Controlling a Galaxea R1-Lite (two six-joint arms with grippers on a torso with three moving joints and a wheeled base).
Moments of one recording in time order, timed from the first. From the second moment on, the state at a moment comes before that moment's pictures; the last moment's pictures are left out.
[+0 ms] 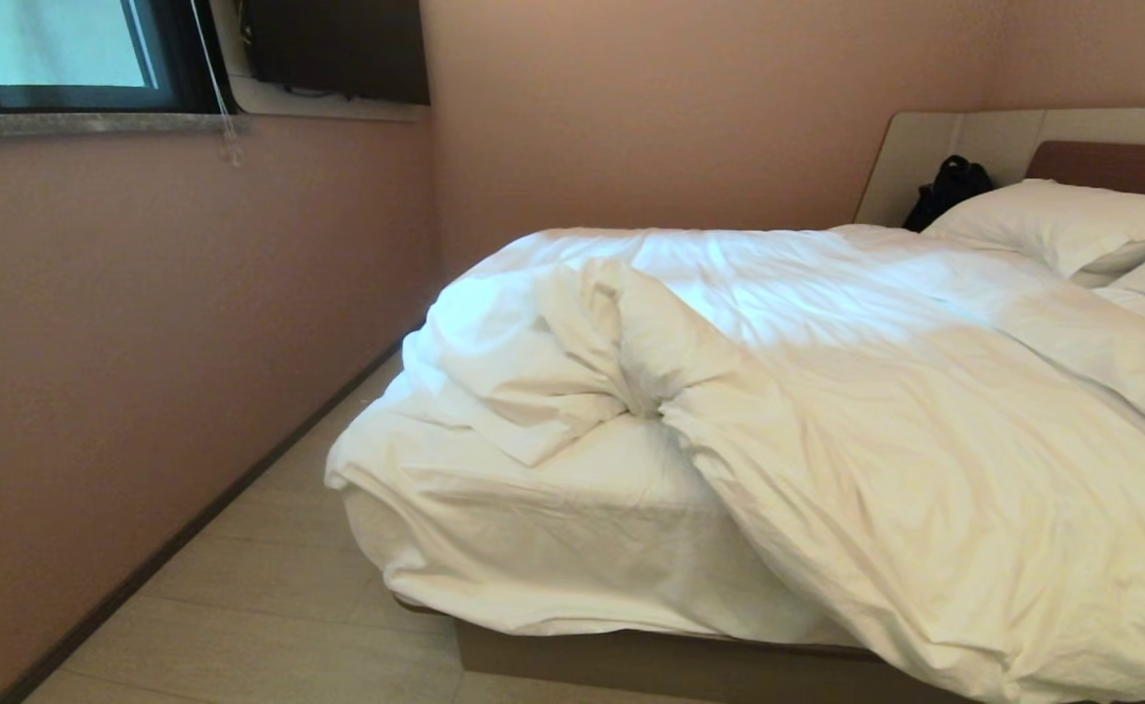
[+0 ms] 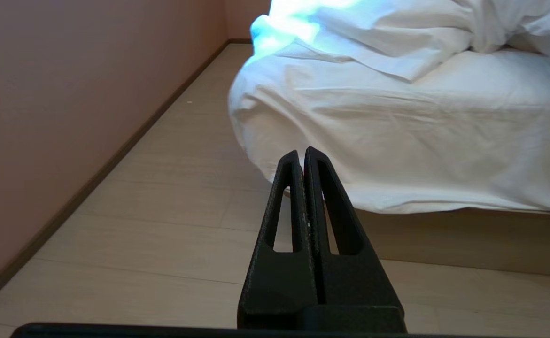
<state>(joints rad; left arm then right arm) 0.00 0.00 0.00 0.00 0.00 0.00 0.01 0.00 0.00 0.01 0.00 0.00</state>
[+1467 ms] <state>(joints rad) 0.00 0.00 0.00 0.00 0.00 0.01 0.01 0.00 0.00 0.01 0.00 0.00</state>
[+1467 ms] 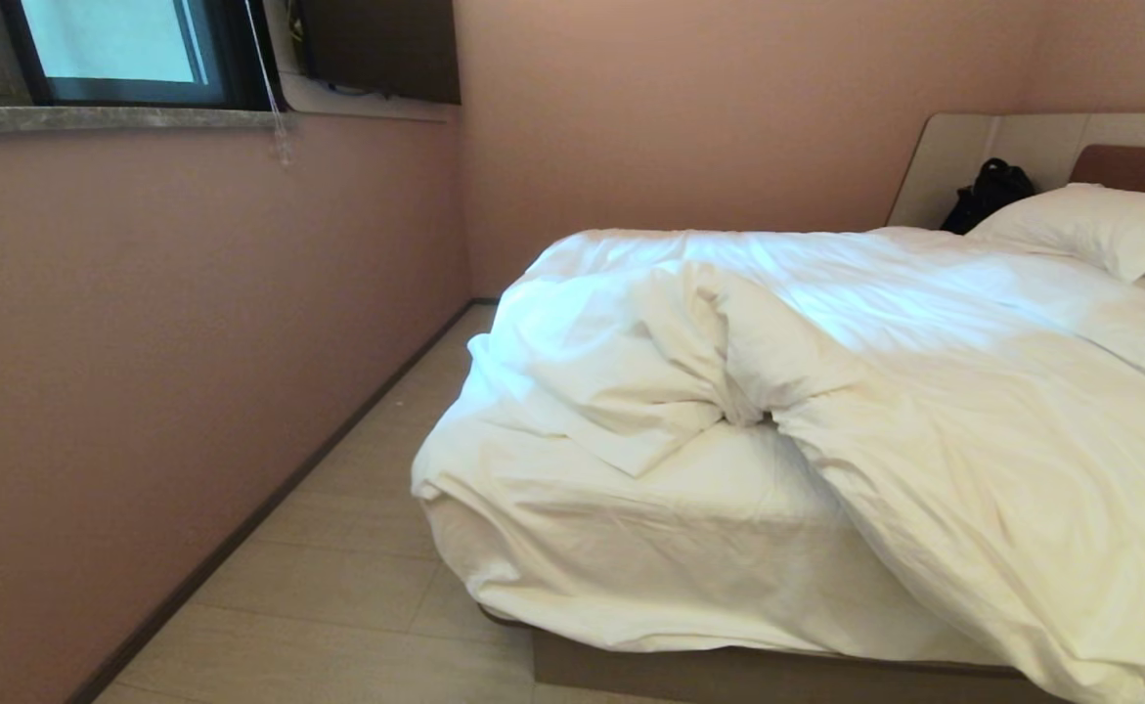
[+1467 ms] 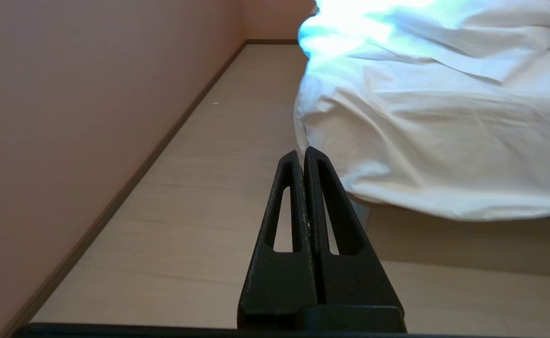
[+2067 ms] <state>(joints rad) 0.00 0.00 0.00 0.00 0.00 0.01 0.01 0.00 0.00 0.01 0.00 0.00</state>
